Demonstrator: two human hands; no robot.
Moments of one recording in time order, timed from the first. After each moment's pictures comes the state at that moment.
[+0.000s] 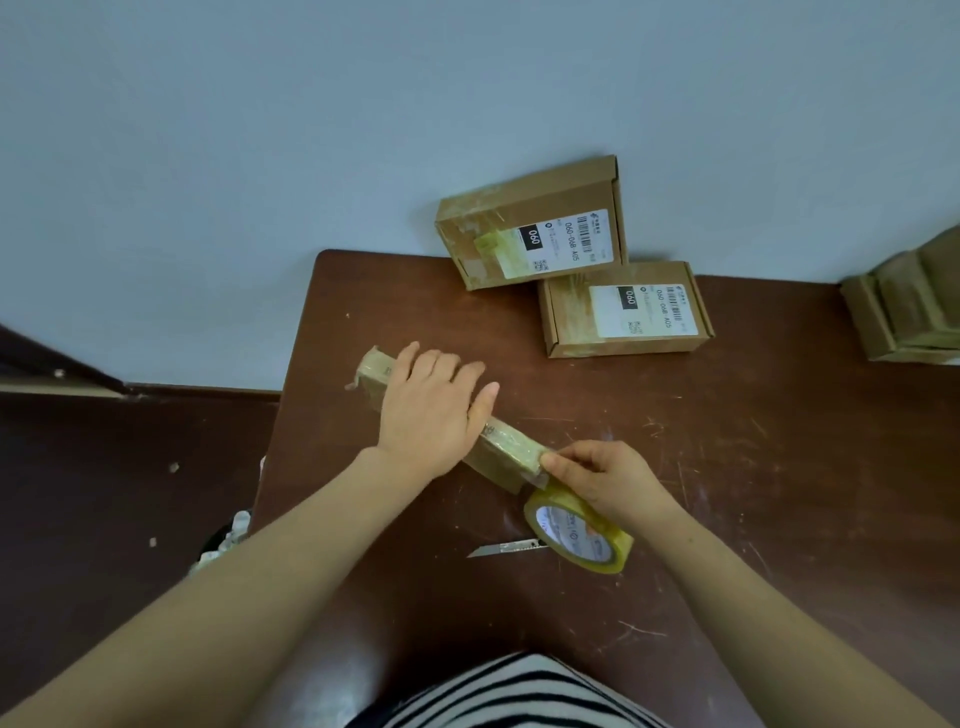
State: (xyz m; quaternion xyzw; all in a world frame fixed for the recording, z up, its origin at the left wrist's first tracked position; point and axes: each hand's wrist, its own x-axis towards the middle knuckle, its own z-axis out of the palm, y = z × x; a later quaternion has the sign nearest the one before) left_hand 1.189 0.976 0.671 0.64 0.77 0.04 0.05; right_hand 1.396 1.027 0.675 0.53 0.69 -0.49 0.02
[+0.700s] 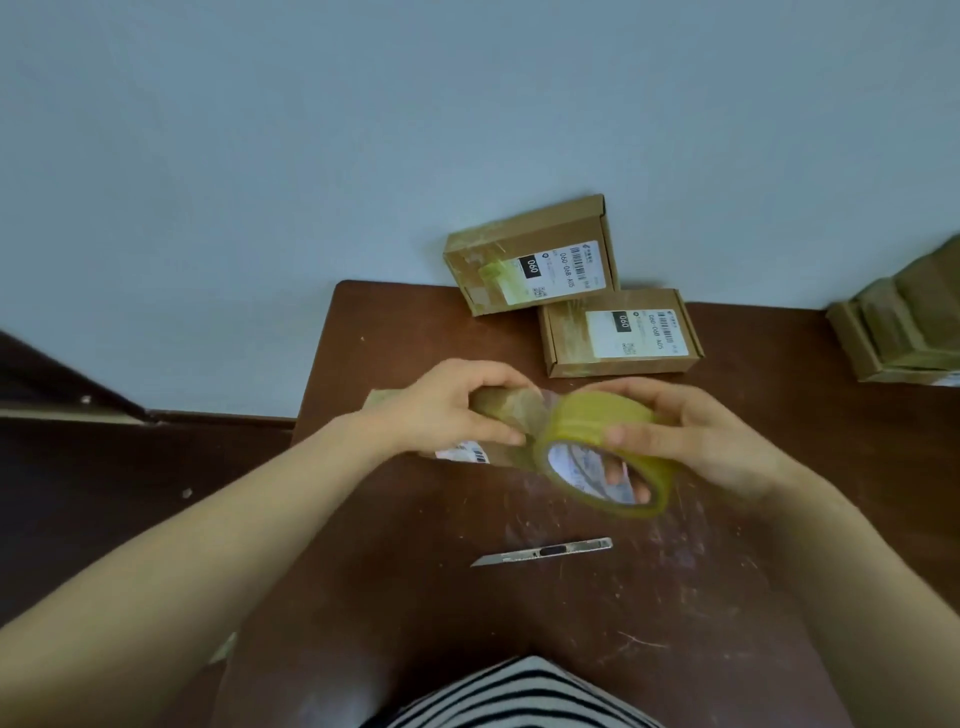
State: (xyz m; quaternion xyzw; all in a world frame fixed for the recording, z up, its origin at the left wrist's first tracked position) left_hand 1.177 0.978 0.740 0.63 0.56 0.29 0.45; right_hand 1.419 1.048 0.790 0.35 0.62 -0.70 -0.07
